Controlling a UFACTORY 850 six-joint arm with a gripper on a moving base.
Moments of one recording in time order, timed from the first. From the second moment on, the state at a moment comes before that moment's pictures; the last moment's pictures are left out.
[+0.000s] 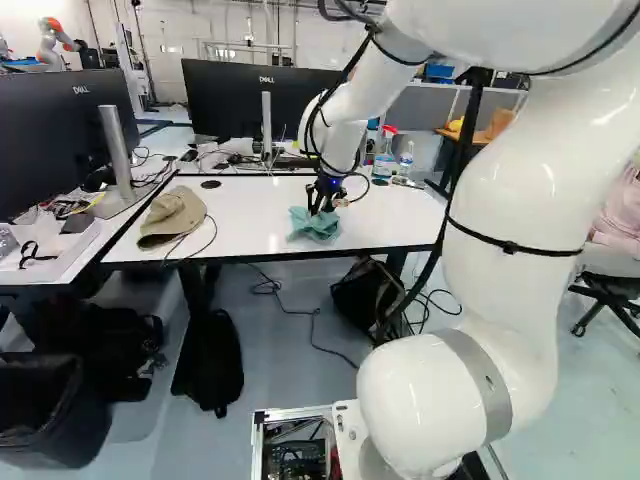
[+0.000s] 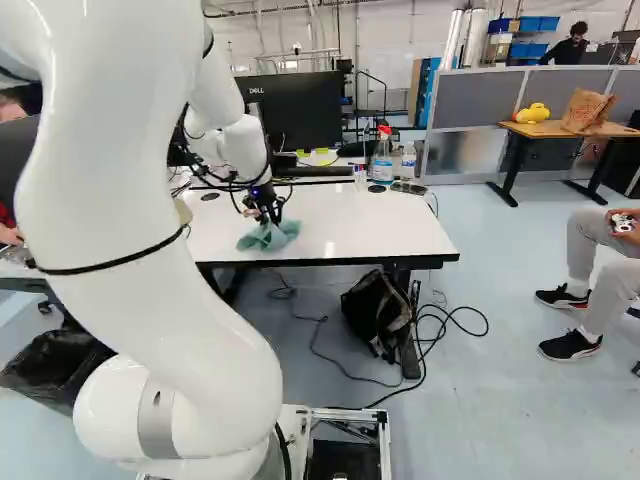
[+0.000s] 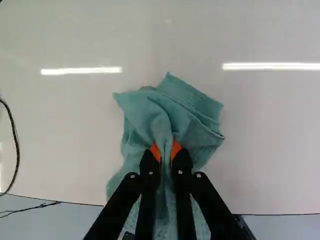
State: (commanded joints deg) arm 7.9 -8.7 -51.5 8.0 -23.5 0.0
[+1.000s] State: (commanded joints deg) arm 2.2 -2.5 -44.6 8.0 -23.5 0.0
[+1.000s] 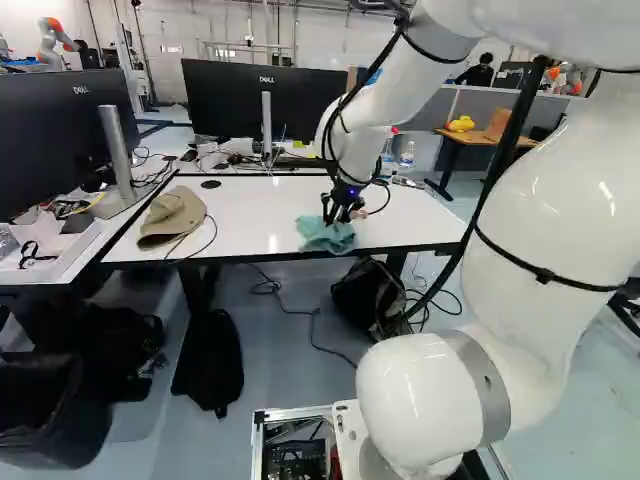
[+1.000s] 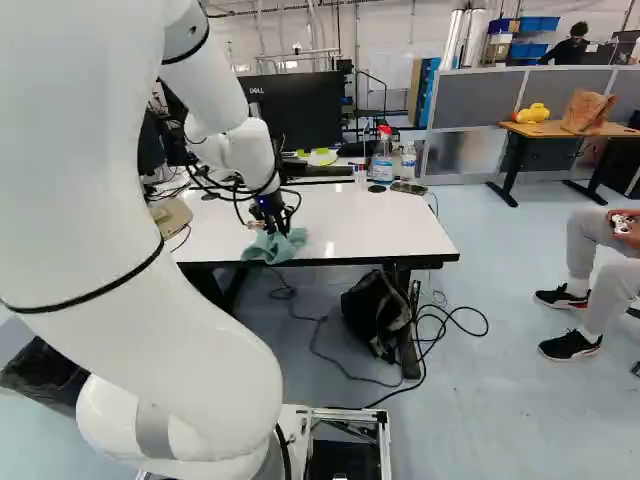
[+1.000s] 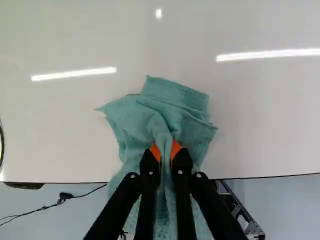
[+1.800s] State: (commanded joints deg) arm -1.2 -12.1 -55.4 8.0 -23.5 0.0
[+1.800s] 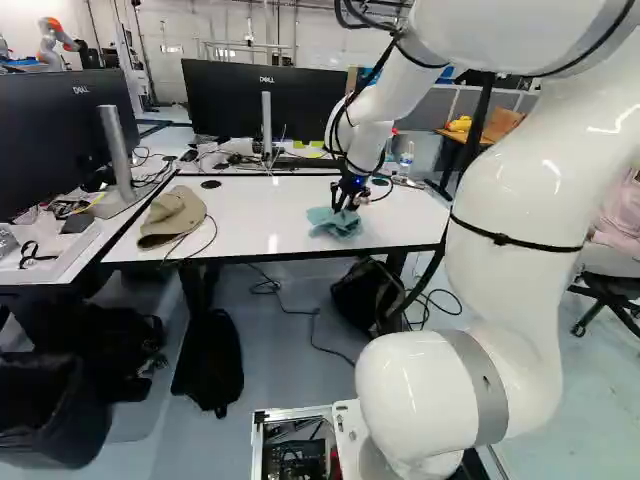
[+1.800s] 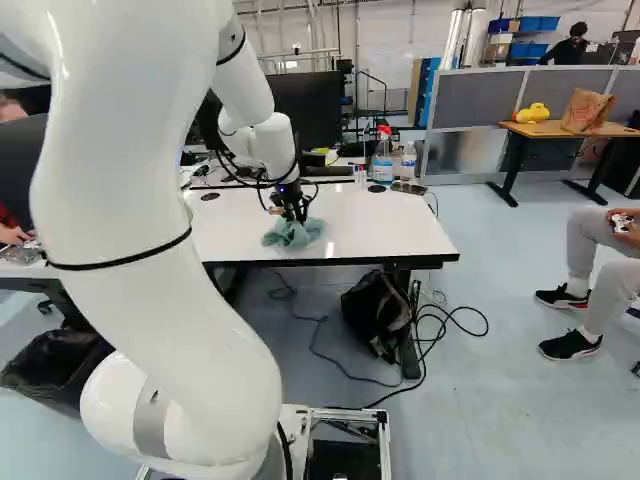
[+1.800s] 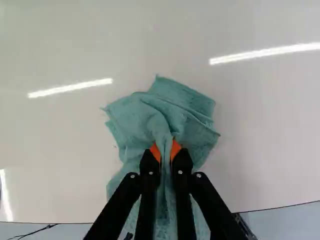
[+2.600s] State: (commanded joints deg) arm 5.1 -15.9 -59.9 8.0 -23.5 0.0
